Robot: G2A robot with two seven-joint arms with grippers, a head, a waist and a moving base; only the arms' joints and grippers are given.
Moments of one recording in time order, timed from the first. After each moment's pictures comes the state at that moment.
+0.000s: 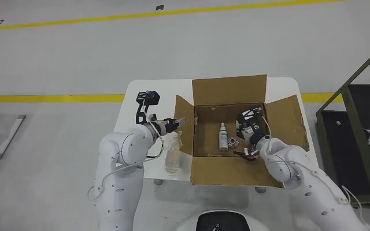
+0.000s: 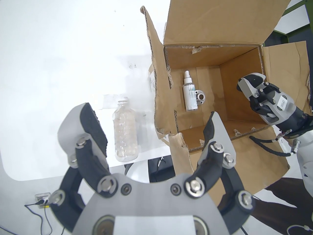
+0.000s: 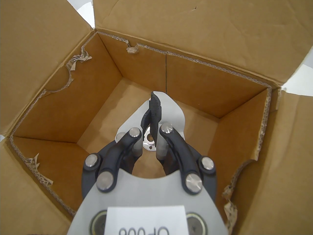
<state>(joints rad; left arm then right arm) 0.95 -1.40 -1.36 -1.85 1.13 0.11 -1.24 -1.17 -1.20 1.16 -1.68 -1.06 0.04 0.47</state>
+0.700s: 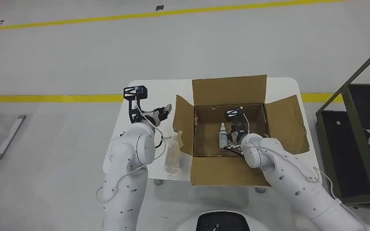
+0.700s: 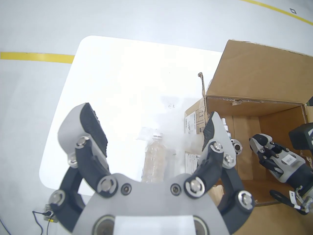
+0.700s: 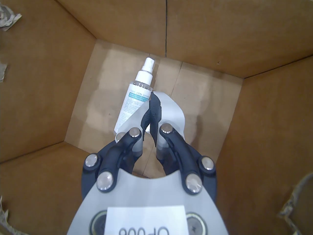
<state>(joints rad) 0.96 -1.40 -1.32 -1.82 1.37 0.25 -1.02 -0.95 -1.28 0.96 -1.44 -1.02 0.35 0.75</state>
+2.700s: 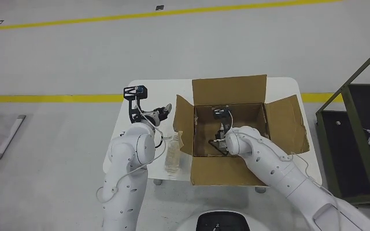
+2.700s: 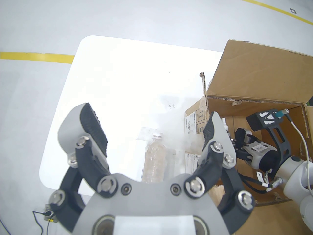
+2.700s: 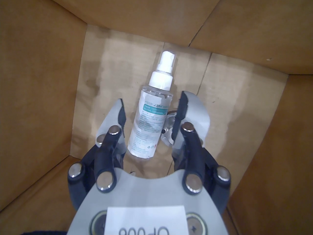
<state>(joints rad) 0.96 -1.40 -1.32 -1.82 1.37 0.25 -1.02 -0.73 -1.43 0.82 -1.09 -0.92 0.42 0.81</state>
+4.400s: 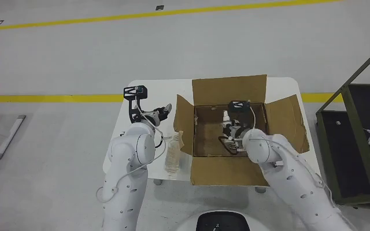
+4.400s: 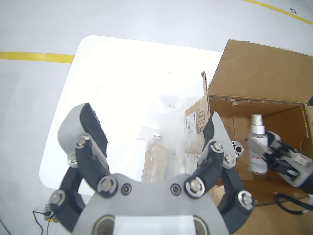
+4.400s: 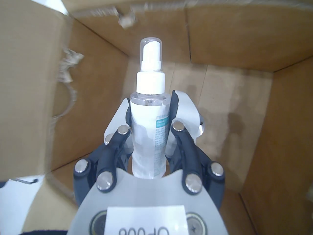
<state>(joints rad) 0.96 -1.40 -1.32 -1.82 1.37 0.25 -1.02 -1.09 -1.37 1.23 -1.68 -0.90 0.32 0.80</state>
